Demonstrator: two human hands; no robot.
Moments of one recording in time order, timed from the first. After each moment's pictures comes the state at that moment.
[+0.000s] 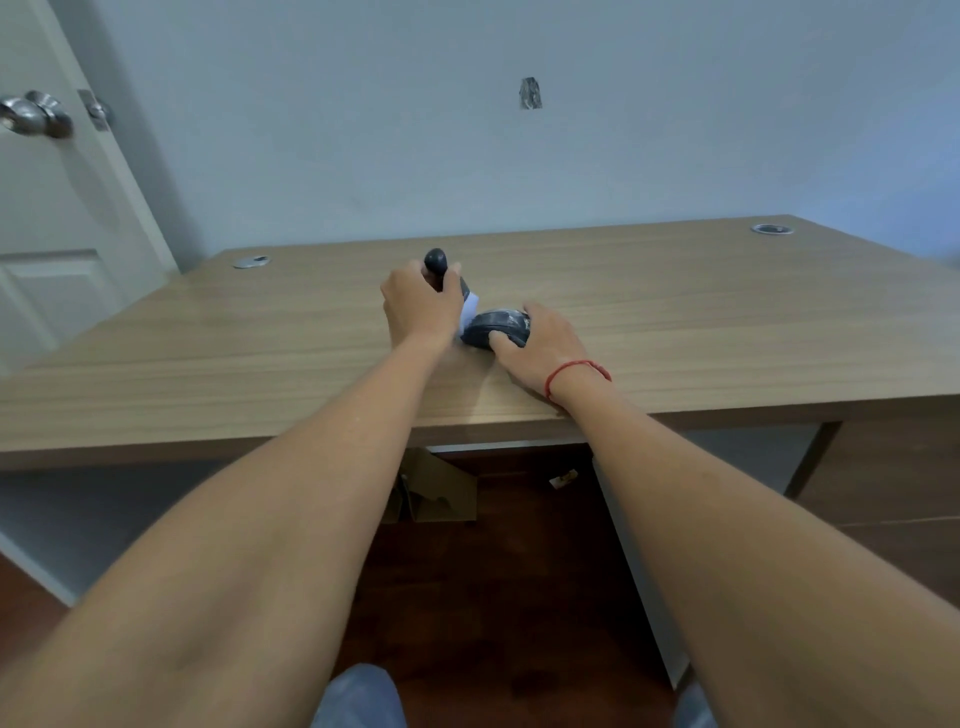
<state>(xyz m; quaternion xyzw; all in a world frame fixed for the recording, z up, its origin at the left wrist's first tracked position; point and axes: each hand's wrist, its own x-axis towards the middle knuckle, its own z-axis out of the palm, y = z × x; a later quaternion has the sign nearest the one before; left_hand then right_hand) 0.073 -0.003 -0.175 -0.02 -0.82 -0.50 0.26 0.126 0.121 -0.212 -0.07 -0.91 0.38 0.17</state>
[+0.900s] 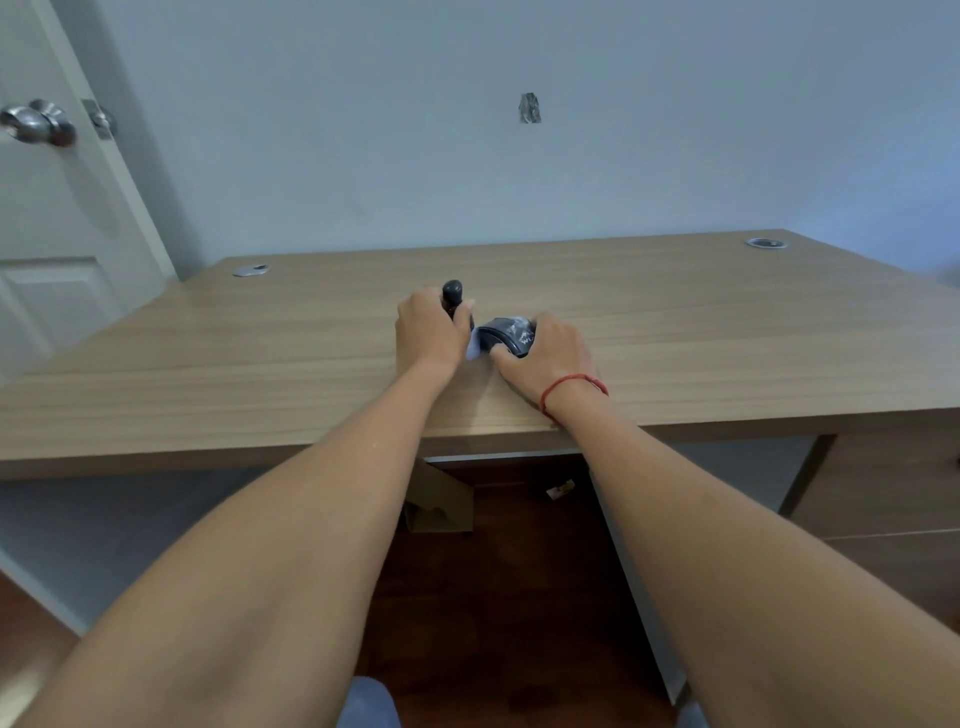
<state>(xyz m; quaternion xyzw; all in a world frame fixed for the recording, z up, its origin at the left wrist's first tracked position) 0.076 -0.003 -0.189 -0.06 -0.86 -0.44 0.24 0.137 0.117 -0.206 -0.11 -0.91 0.34 0.21</state>
